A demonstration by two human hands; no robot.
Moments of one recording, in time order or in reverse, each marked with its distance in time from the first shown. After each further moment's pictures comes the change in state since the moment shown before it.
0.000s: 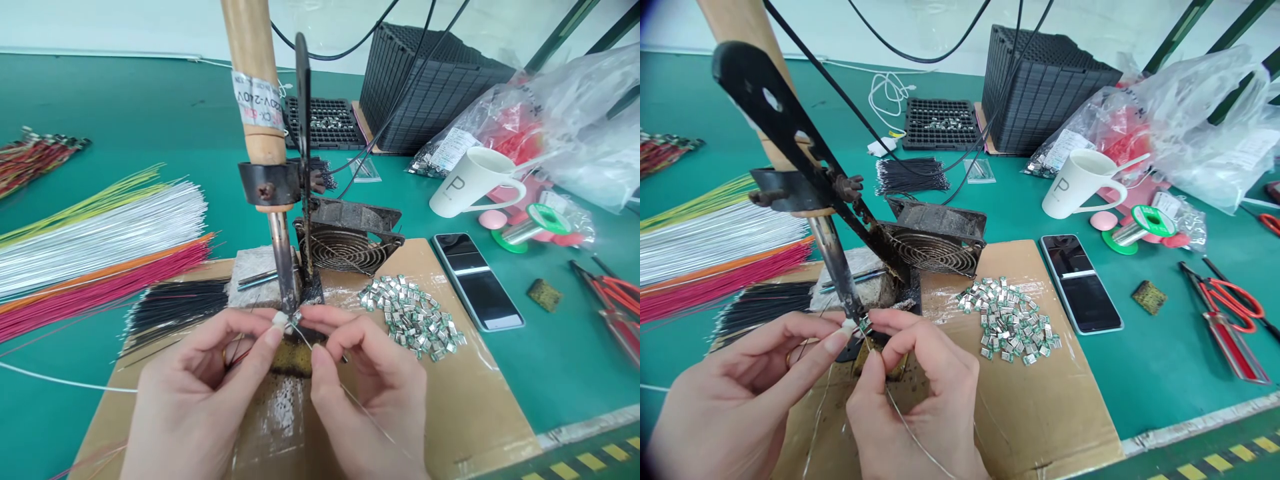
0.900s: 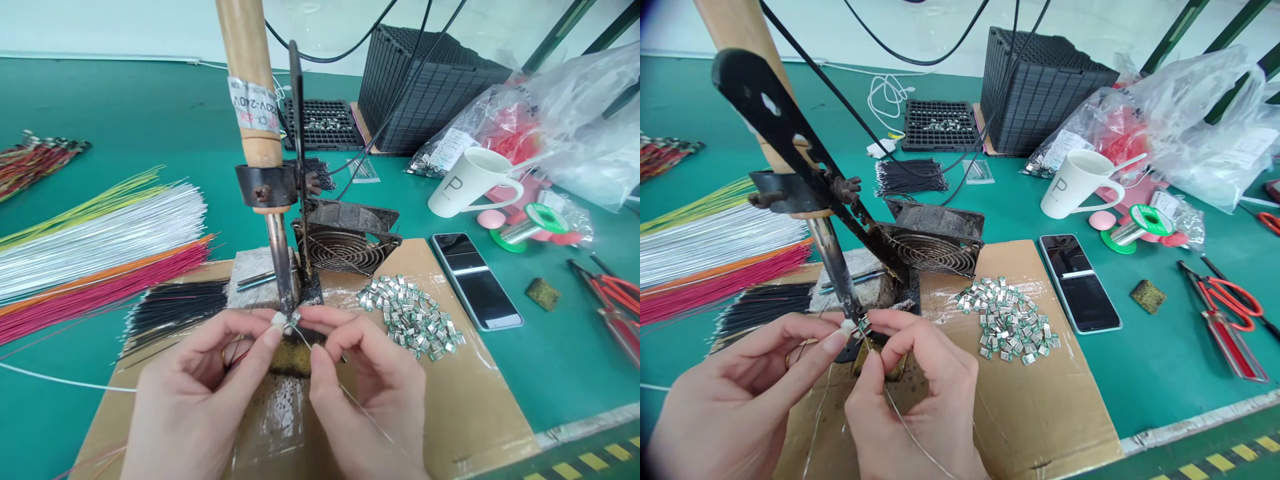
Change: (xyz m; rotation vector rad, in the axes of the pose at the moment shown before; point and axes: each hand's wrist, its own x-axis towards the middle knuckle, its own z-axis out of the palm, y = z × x) left_hand -0.001 -0.004 -0.002 -0.013 -0.008 0.012; right_hand 0.000 0.001 0.000 0.017 -0.004 -0.012
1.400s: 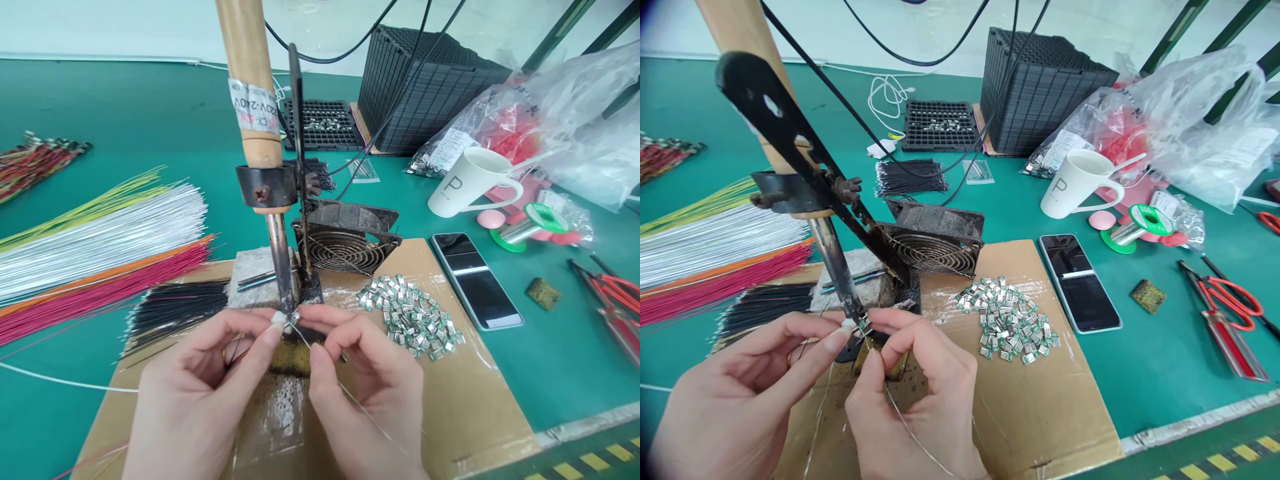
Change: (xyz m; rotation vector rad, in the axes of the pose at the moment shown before) left_hand -0.001 0.001 -0.001 0.013 0.006 0.003; right_hand 0.001 0.000 0.001 -0.036 0.004 0.008
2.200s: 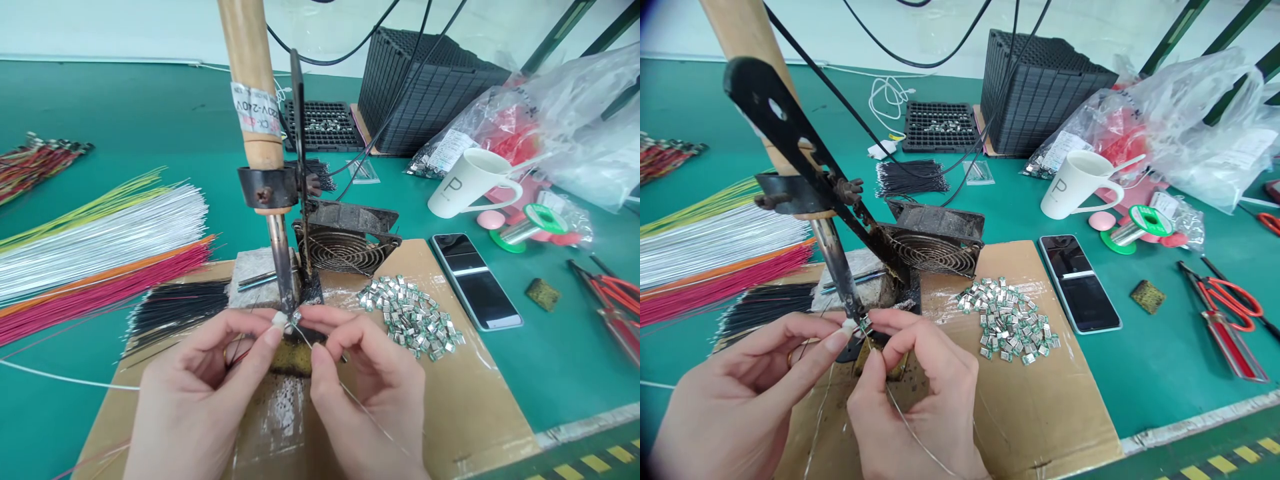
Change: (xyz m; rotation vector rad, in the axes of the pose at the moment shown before) left_hand 0.000 0.003 0.000 -0.034 0.002 -0.025; right_hand 0.000 -0.001 -0.001 0.000 -0.006 -0.017
